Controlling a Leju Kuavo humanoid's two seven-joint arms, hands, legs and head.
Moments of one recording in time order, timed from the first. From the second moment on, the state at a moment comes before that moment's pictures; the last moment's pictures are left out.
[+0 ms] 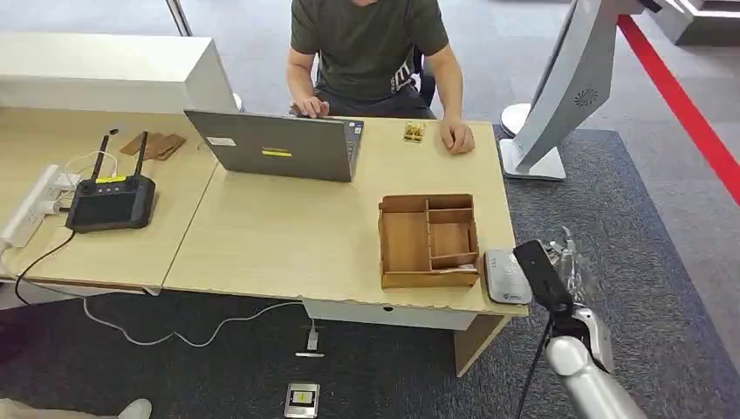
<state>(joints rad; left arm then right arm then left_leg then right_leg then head) -0.11 0.17 -1.12 -0.27 1.21 0.19 -0.06 -0.40 -0.27 0.40 -0.93 0.44 -0.39 0.16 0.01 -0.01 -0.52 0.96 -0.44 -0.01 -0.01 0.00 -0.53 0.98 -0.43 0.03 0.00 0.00</state>
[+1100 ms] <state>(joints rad) -0.12 0.17 -1.12 -0.27 1.21 0.18 -0.05 -0.42 -0.21 0.44 -0.84 0.49 -0.32 0.17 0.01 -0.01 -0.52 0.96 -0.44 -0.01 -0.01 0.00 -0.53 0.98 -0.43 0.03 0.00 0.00</state>
